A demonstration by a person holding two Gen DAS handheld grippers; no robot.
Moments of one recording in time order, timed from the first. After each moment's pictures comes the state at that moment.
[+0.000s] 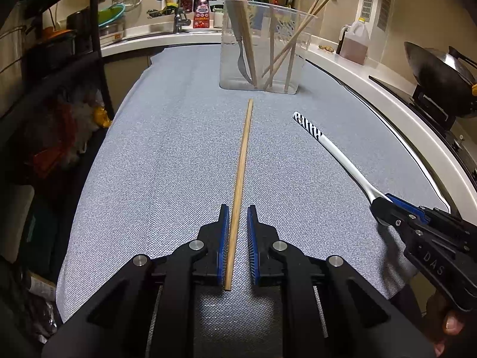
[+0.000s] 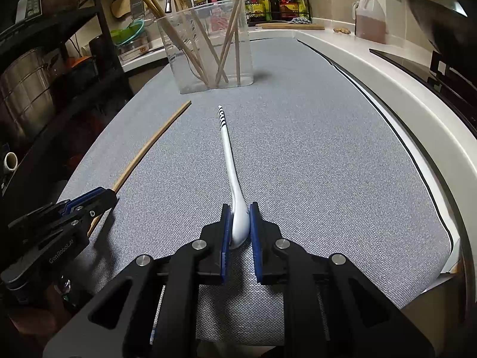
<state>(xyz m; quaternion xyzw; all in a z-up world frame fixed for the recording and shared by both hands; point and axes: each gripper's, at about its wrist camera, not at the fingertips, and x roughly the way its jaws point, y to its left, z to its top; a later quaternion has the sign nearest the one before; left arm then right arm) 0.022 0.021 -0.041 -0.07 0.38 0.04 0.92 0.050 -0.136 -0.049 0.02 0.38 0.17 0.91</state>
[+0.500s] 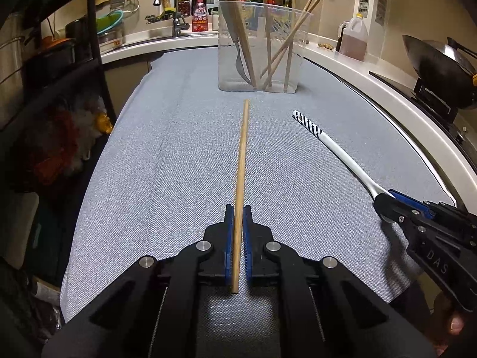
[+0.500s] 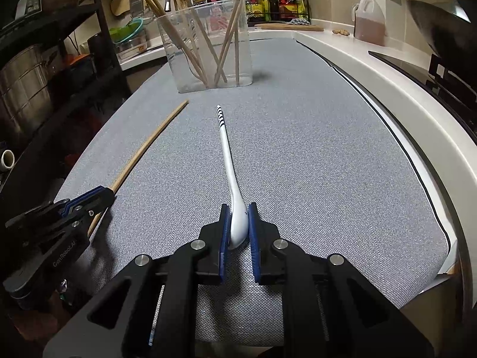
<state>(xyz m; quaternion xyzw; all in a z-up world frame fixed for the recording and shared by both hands) 0.022 0.016 -0.040 -0.05 0.38 0.05 0.92 0.050 -0.134 -0.048 0.01 0.38 0.16 0.91</state>
